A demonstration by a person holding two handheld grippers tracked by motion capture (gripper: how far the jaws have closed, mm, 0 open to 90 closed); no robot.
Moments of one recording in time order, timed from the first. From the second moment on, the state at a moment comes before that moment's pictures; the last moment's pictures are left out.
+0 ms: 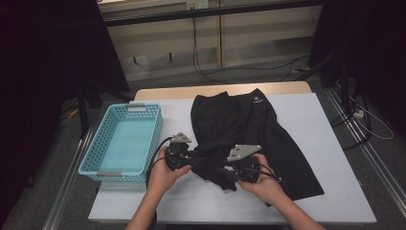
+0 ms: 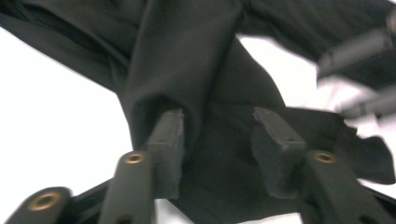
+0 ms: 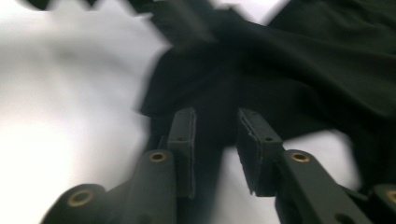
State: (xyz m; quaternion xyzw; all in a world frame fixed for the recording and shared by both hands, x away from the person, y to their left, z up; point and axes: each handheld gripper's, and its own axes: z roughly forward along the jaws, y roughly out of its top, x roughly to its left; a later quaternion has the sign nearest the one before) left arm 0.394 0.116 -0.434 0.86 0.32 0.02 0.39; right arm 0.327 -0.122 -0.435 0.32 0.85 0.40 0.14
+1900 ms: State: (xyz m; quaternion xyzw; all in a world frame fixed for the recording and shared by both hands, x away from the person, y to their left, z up) left arm 0.397 0.147 -0.401 0.82 0.35 0.00 0.45; right arm 0.358 -0.147 -0.440 0.39 0.82 0.37 0.20
